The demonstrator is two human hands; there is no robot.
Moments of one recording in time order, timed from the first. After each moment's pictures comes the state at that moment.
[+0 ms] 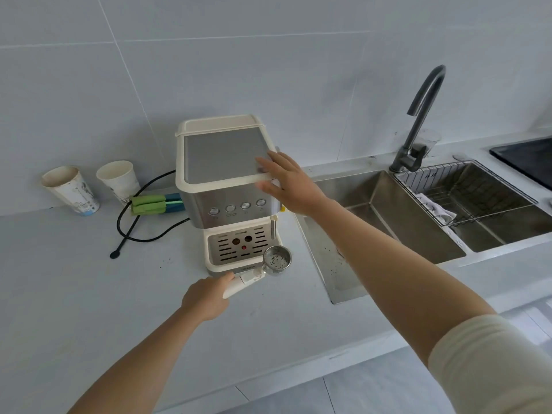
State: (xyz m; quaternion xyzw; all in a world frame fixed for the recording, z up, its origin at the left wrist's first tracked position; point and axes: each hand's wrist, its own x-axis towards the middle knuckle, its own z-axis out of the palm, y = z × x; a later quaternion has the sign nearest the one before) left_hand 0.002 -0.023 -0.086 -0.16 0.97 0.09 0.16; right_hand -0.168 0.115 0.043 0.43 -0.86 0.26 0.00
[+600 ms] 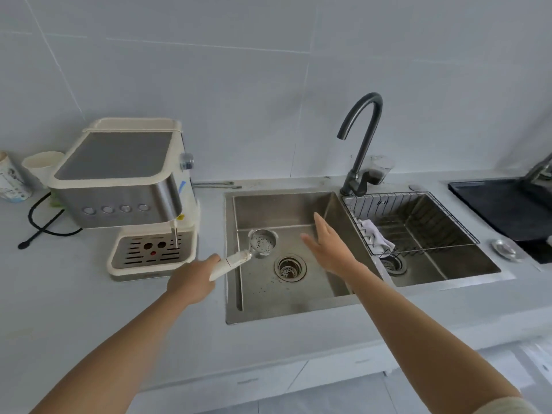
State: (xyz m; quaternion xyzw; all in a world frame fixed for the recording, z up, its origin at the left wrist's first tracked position) left_hand -0.111 0.146 -0.067 -0.21 0.97 0.09 0.09; right_hand -0.264 0.363 -0.029 0.25 -0.92 0.27 -0.16
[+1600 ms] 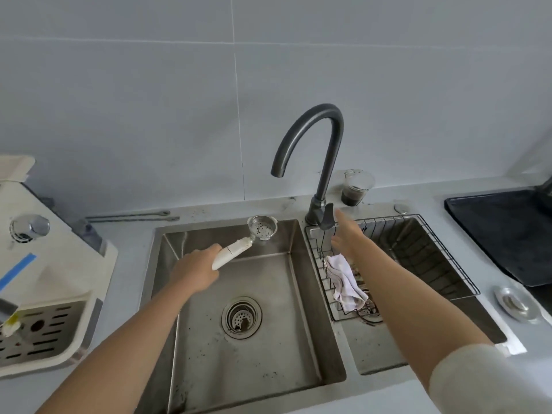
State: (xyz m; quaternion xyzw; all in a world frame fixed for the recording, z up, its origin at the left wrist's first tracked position) left_hand -0.371 0.192 -0.076 -0.22 0.96 0.12 0.10; right_hand -0.572 0.417 -0.060 -0.15 -0.71 0.62 -0.30
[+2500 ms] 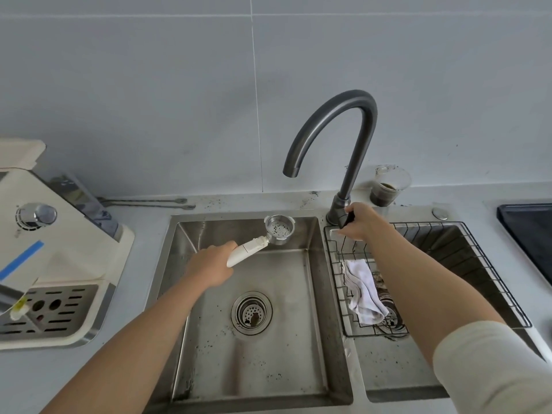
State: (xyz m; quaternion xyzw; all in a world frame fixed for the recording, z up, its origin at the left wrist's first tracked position) left_hand -0.393 0.201 -0.084 -0.25 0.95 0.09 0.15; right_hand -0.638 0.393 -0.085 -0.25 -0.62 0.64 -0.38
